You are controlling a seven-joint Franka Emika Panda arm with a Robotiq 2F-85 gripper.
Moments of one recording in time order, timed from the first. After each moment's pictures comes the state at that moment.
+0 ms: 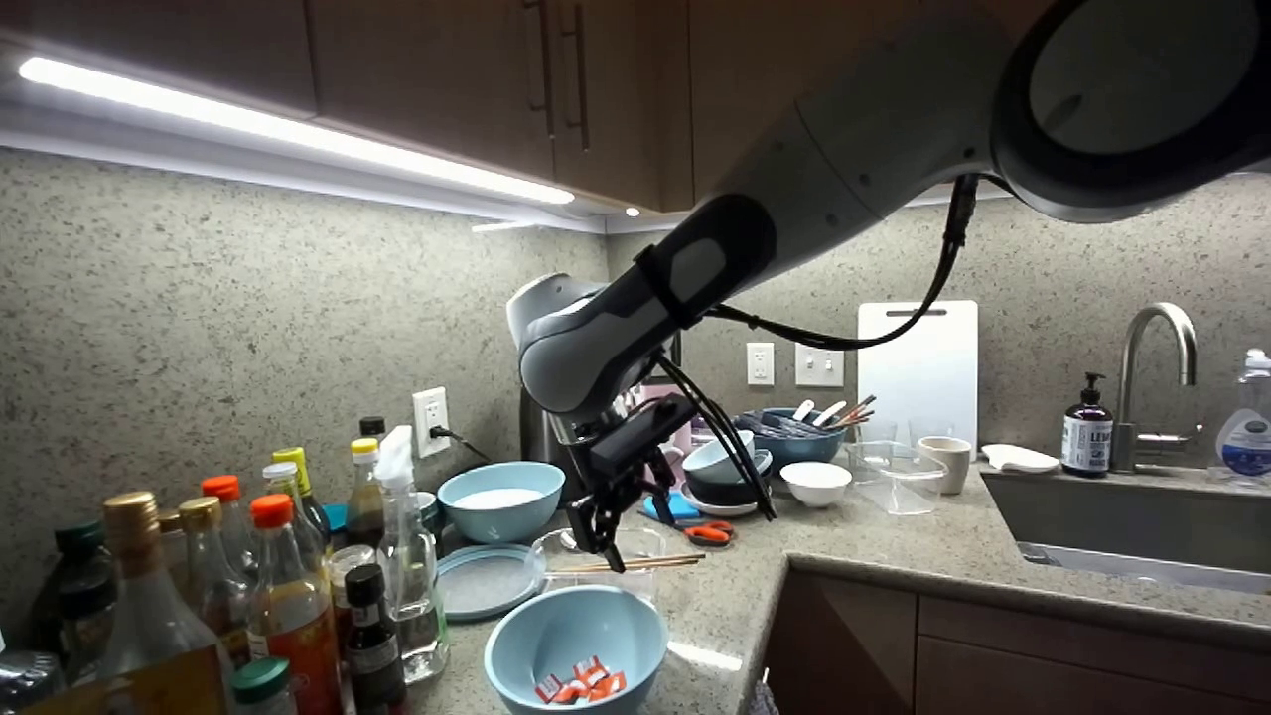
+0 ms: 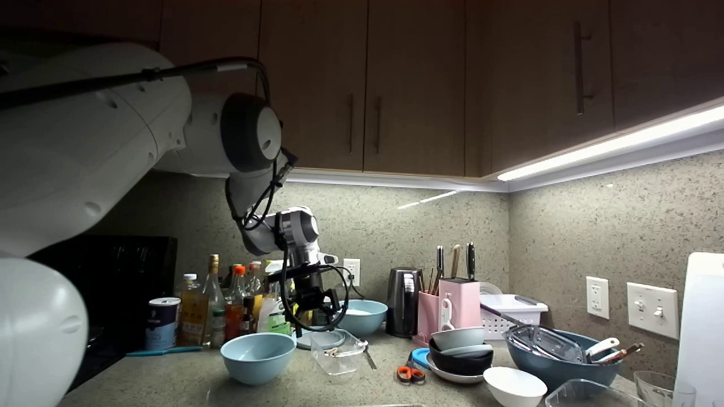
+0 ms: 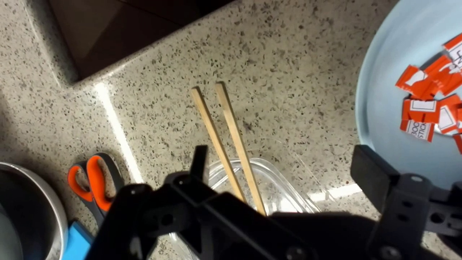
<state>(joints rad) 0.25 0.68 0.01 -1.42 -0.29 1.89 0.28</state>
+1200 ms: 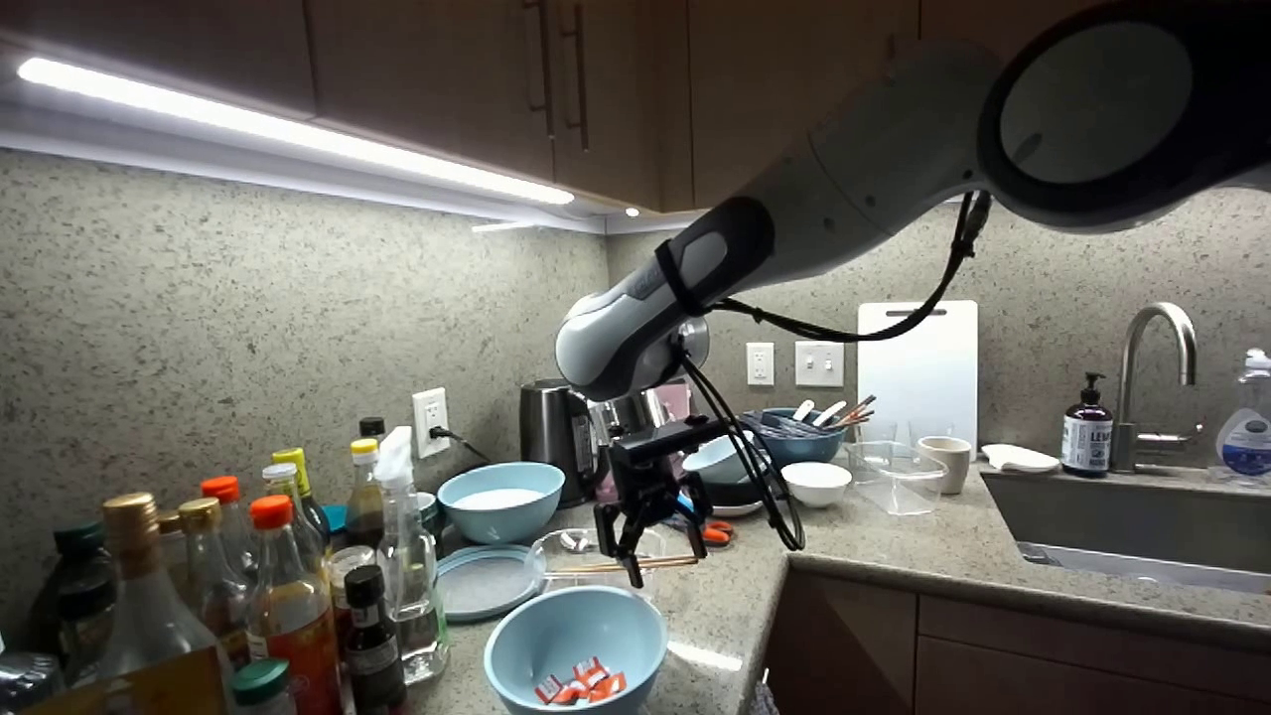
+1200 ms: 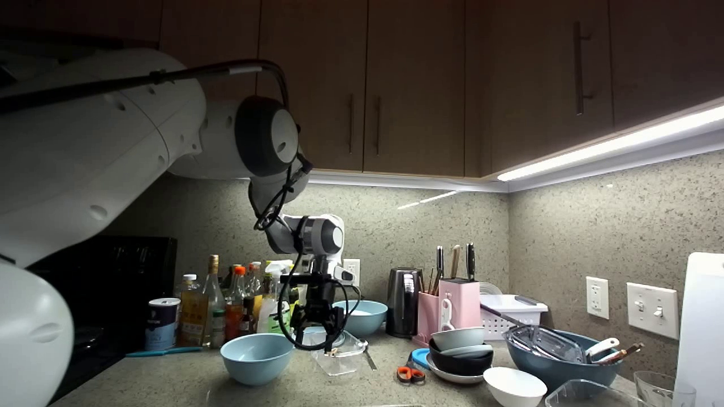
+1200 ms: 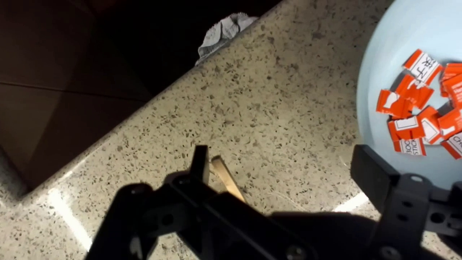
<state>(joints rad) 0.16 0.70 0.00 -1.42 -0.01 1.81 0.30</state>
